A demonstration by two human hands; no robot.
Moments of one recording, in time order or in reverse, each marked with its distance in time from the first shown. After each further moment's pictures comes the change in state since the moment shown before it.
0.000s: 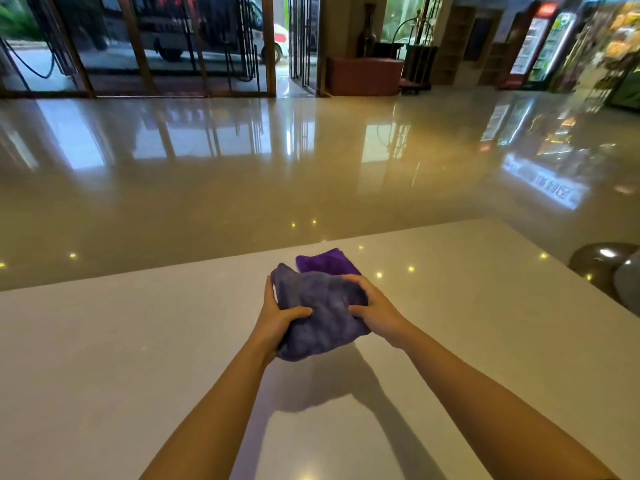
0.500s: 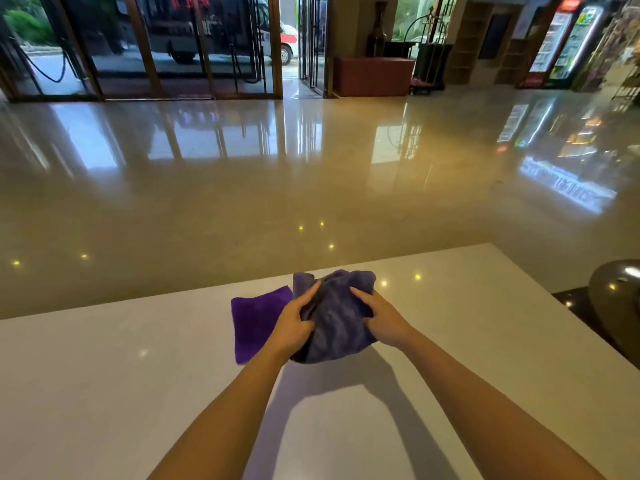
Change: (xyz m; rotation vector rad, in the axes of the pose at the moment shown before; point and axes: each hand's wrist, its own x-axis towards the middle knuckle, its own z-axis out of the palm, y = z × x) left_hand -0.020 -0.050 0.199 0.497 -0.945 0.132; right_hand 0.127 0.078 -0.171 -0.263 -0.104 0.022
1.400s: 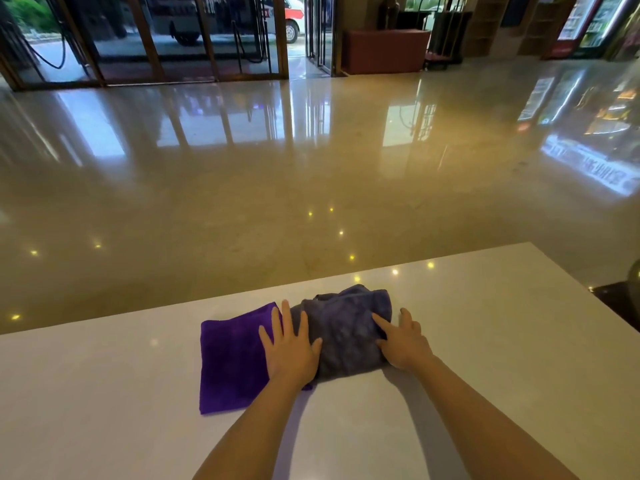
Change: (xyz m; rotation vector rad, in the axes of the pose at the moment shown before) left_hand 0.110 -0.097 0.040 1.179 0.072 -0.152; right_hand 0.099 0.121 0.004 -0.529 -0.075 0.302
